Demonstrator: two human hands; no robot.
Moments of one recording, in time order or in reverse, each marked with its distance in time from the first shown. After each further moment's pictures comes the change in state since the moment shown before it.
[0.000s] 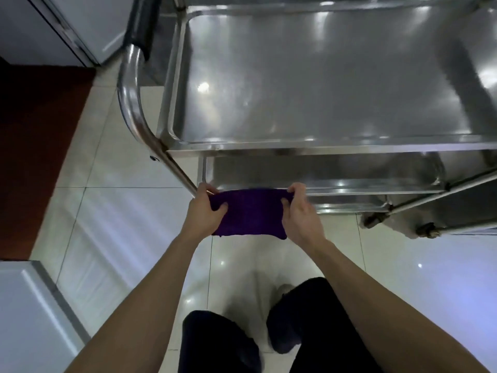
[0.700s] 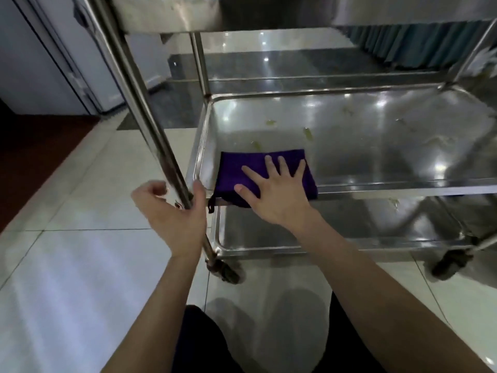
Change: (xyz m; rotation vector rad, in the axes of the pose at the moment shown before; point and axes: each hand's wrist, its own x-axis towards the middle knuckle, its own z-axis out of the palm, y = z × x) left_hand 0.121 -0.169 0.111 -0.385 1.081 0.461; right_hand 0.151 0.065 0.209 -0.775 0.020 -0.350
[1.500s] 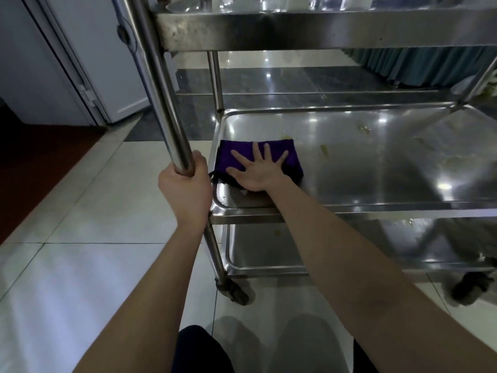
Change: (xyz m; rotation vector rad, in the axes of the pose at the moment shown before) left_hand 0.085 0.007 0.044 -0.258 -0.110 -0.265; right_hand 0.154 -0.034 0.000 0.164 -0.199 0.056
